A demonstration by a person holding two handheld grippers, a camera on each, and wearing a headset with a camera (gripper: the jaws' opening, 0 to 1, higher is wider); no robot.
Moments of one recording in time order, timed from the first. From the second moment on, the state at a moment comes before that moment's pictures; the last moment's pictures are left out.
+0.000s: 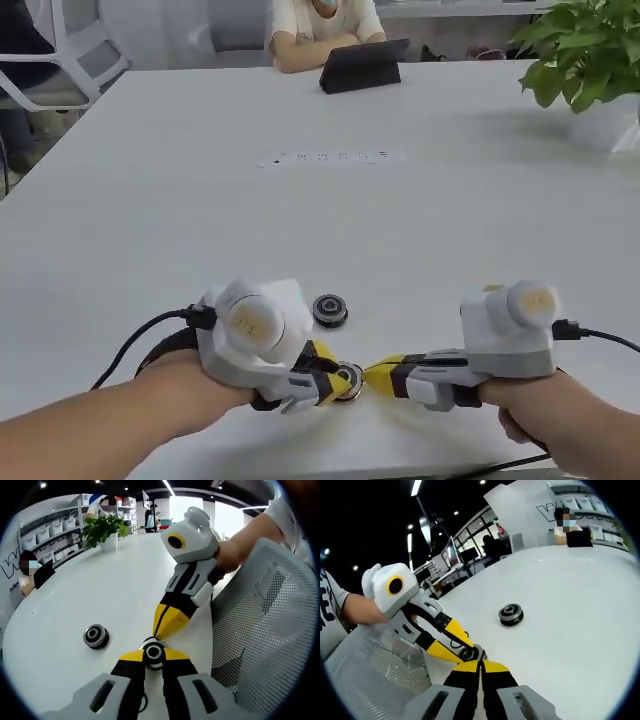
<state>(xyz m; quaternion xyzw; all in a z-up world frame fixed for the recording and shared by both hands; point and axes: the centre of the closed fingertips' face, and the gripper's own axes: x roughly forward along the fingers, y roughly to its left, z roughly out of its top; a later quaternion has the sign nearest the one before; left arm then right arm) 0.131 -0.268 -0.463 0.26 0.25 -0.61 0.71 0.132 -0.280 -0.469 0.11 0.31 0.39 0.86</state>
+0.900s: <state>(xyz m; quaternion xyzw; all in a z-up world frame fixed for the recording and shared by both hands) 0.132 -0.268 -0.463 0.25 0.25 -0.61 0.71 0.131 -0.277 -0.466 0.11 0.32 0.39 0.86</state>
